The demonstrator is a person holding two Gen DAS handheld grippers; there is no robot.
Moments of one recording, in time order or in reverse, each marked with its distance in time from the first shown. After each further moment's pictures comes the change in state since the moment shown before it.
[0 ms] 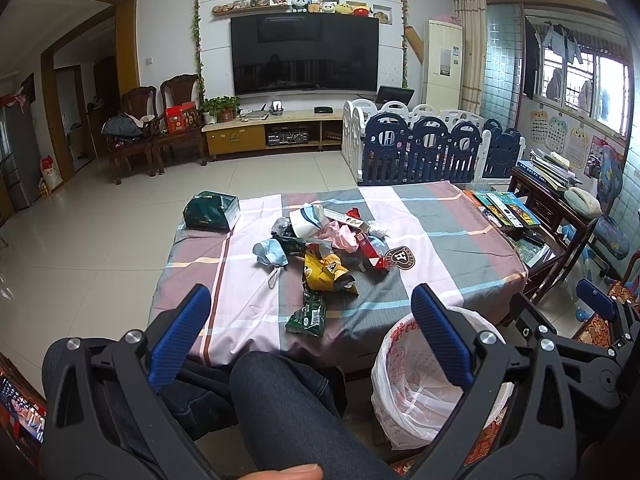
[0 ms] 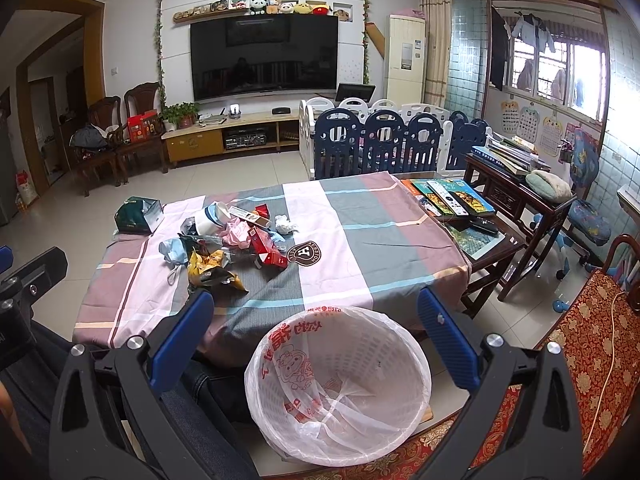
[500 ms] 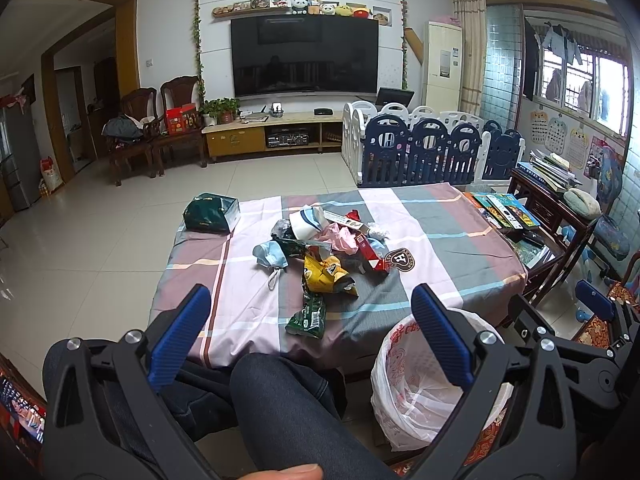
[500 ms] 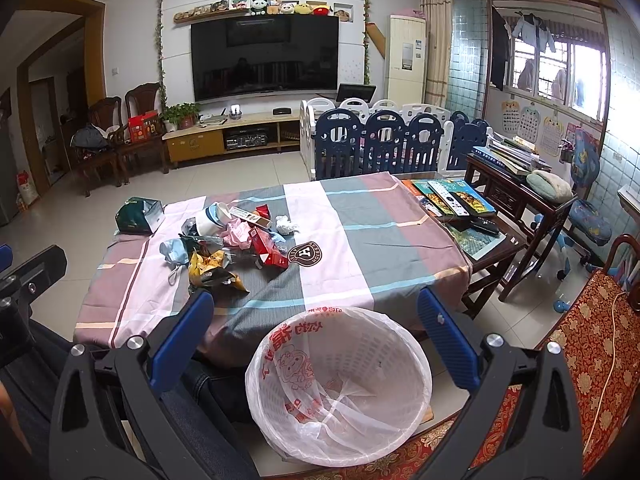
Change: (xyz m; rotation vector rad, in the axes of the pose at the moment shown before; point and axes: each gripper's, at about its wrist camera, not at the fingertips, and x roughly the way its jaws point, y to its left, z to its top) left arm 0.000 -0.001 0.001 0.001 -0.003 0.000; right arm -0.002 0.000 0.004 0.000 -0.003 0.001
